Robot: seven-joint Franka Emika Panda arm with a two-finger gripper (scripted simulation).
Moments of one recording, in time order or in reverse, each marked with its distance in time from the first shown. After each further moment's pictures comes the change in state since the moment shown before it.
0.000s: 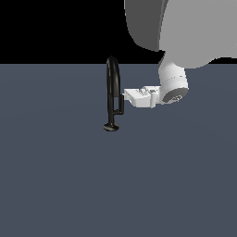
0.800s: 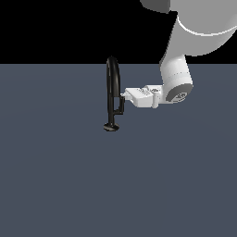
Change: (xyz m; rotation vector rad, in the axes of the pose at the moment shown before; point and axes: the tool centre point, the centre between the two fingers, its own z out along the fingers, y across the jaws) arm -0.007 0.022 0.000 0.005 0.002 -0.002
